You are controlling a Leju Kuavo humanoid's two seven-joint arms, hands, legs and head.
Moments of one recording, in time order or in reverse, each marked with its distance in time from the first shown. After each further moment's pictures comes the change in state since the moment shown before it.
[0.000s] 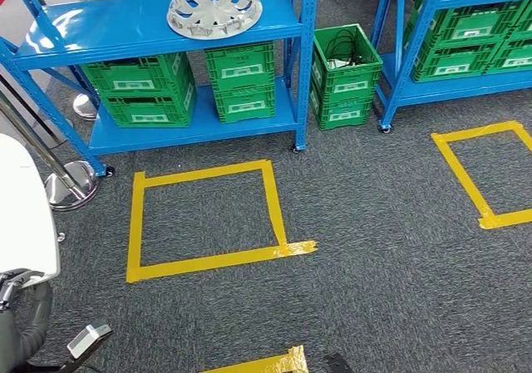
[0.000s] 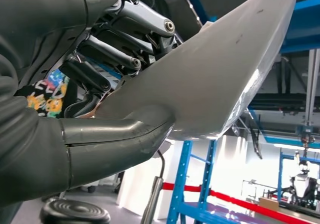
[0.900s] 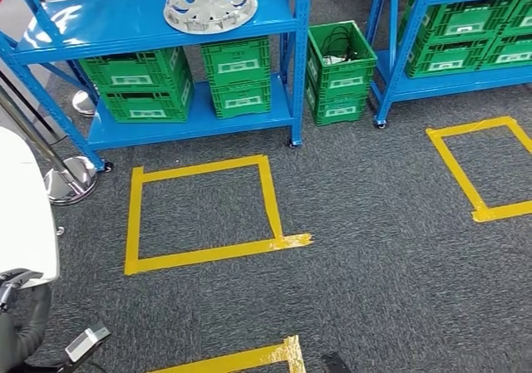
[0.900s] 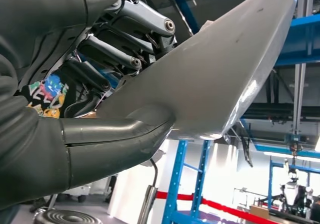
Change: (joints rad) left arm -0.013 -0.005 0.018 0.000 0.019 0.000 -0.068; right arm -0.002 0.002 0.012 -0.001 -0.005 0.030 0.016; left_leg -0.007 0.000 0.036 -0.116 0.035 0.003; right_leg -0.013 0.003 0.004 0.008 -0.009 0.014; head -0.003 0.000
